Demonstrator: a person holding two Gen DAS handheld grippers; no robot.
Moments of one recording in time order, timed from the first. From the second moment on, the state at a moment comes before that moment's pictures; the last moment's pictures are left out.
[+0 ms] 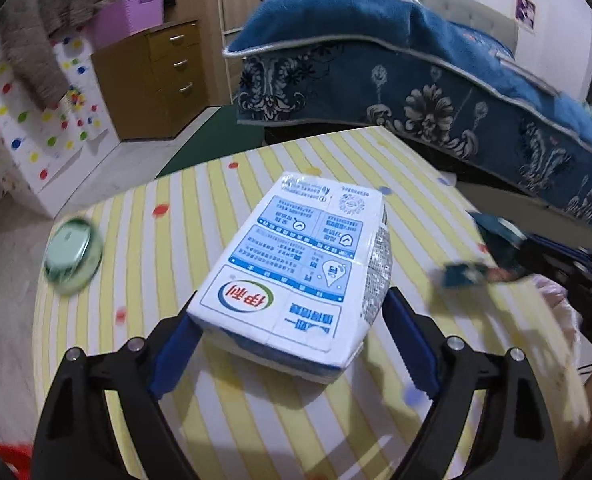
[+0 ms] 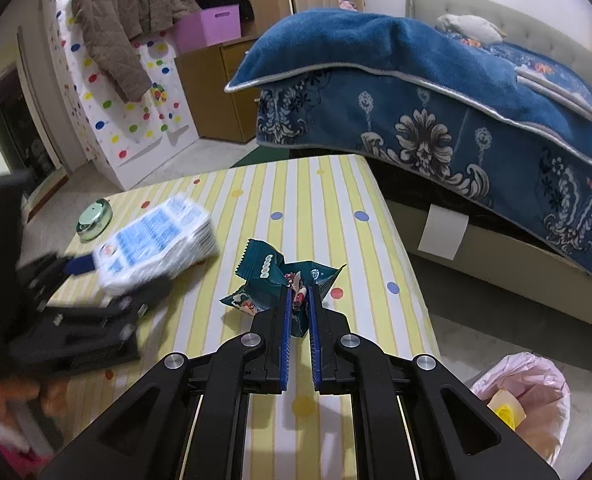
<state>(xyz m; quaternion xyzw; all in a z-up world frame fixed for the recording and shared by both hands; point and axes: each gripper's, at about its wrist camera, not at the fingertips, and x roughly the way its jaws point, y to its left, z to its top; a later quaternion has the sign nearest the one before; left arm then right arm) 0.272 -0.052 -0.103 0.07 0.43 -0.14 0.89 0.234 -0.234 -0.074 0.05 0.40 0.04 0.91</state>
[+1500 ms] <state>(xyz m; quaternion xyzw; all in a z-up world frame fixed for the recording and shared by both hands) 0.116 -0.080 -0.095 0.02 0.41 -0.14 0.90 0.132 -0.294 -0.068 0.14 0.35 0.03 0.93</state>
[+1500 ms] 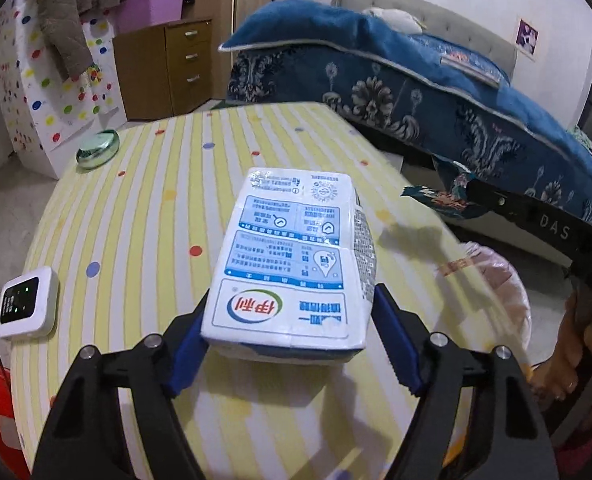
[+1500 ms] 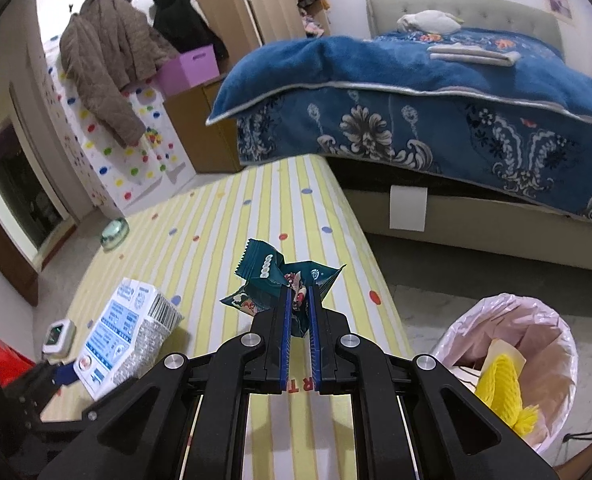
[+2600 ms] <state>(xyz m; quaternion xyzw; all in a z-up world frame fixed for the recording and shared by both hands) 0.103 -0.321 -0.101 0.11 0.40 -0.36 0.84 0.041 -0.494 -0.143 0.21 0.42 -0.13 0.87</state>
